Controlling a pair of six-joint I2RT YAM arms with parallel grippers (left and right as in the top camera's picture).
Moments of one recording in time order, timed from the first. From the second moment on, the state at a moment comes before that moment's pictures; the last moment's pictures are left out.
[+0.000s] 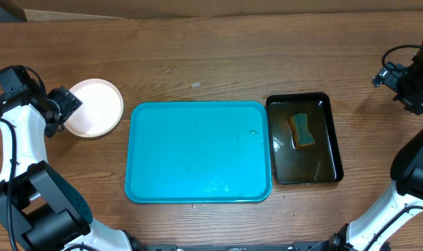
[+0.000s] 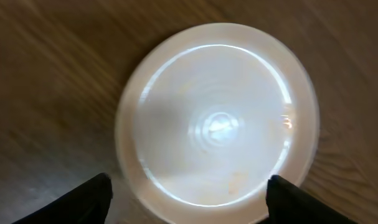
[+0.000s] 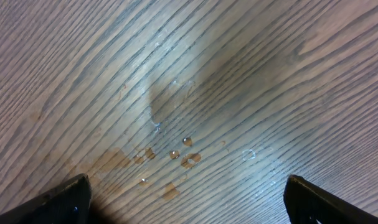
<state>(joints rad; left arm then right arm) 0.52 1.78 1.36 -0.71 0.15 -0.33 -0.42 2.08 1.83 -1.14 0.01 0.31</state>
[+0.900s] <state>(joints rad) -0.07 1.78 1.36 -0.69 0.45 -0.20 -0.42 2.08 1.83 -1.14 0.01 0.31</state>
